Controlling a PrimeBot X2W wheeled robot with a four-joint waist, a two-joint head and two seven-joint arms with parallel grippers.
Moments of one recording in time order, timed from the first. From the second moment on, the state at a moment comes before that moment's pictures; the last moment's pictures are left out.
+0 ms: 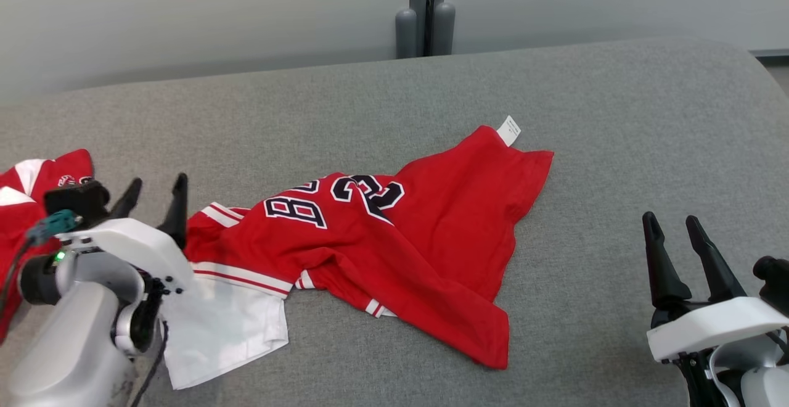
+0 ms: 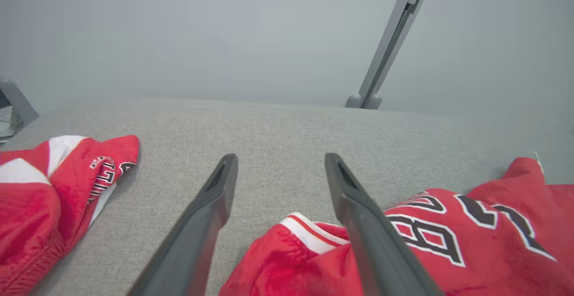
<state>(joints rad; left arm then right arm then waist) -0.51 0.33 -0.39 0.65 -0.71 0.06 -0.05 -0.11 -0.08 -0.04 0.11 0.42 0.13 -0.04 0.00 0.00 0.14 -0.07</state>
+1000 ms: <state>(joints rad) 0.01 0.32 -0.24 -0.03 -0.51 0.23 -0.26 0.07 -0.06 -0.03 0.00 0.39 0.13 -0.17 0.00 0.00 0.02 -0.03</state>
